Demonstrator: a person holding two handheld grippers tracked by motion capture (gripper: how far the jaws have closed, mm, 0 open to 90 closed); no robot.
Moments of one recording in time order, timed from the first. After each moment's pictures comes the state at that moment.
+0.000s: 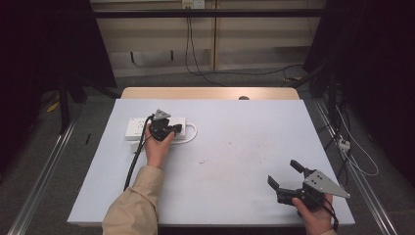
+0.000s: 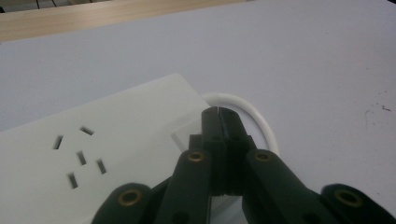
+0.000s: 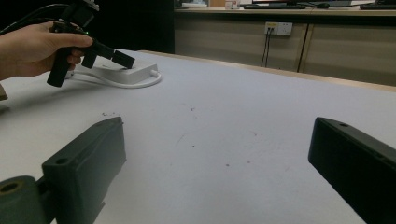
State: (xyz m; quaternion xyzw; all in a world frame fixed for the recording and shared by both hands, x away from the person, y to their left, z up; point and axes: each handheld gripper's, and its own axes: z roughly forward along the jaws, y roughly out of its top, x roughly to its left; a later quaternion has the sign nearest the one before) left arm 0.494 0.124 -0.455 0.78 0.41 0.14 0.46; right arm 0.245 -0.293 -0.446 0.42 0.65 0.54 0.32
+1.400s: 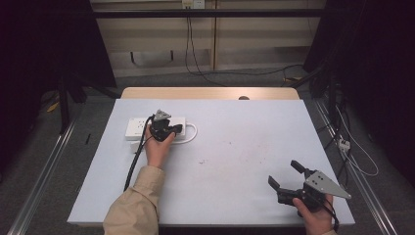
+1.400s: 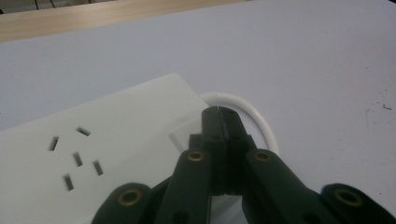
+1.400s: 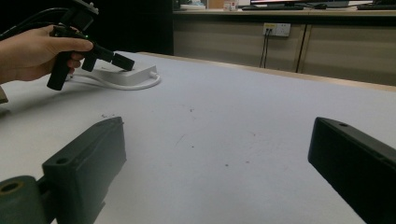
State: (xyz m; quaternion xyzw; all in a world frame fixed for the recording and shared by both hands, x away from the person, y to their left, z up) left arm 0.493 0.123 -0.458 0.78 0.40 0.14 0.46; right arm 0.243 -0.293 -0.446 0.42 0.65 0.55 0.32
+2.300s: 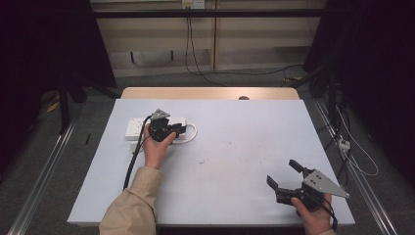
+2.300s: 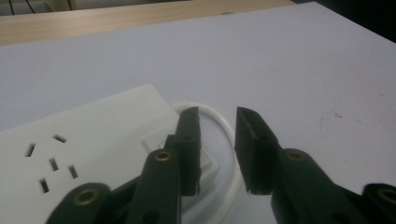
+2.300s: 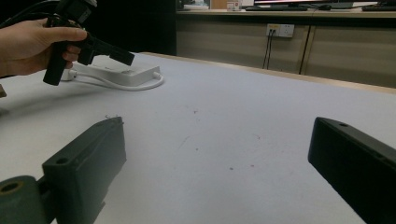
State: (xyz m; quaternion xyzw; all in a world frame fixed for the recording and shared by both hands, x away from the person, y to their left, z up) left arm 0.484 0.125 -0.443 0.77 0.40 0.11 0.49; right arm 0.245 -0.290 -0.445 0.42 0.65 0.55 0.32
